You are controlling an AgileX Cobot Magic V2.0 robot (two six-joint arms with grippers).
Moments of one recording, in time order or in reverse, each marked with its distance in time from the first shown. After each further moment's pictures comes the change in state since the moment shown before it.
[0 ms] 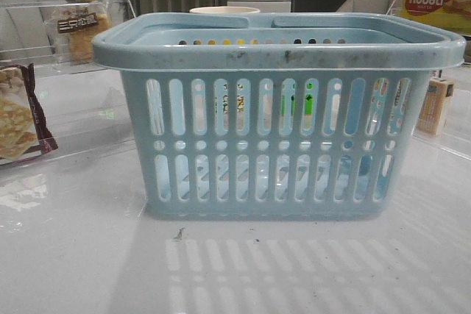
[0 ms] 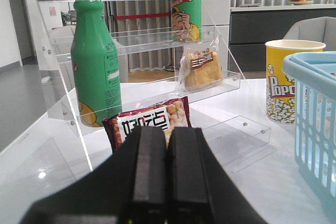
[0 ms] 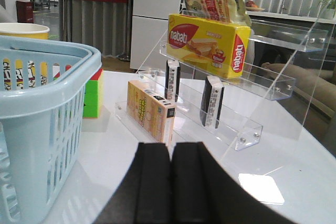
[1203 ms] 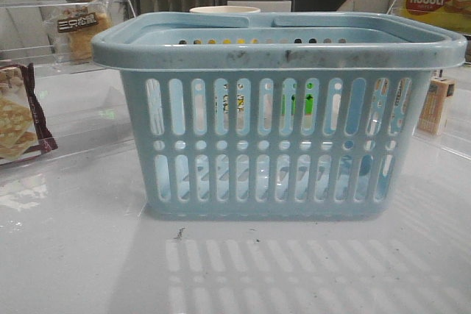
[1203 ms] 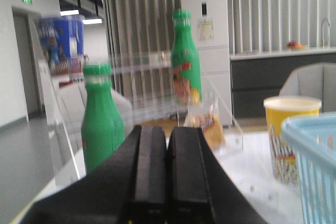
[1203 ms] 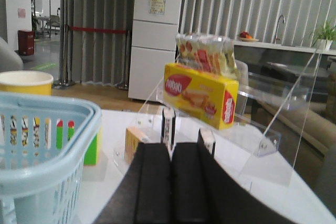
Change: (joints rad) left arm 0.000 0.000 -0.145 0.032 -0.055 0.012; right arm 0.000 -0.002 -0.227 0.000 0.109 0.000
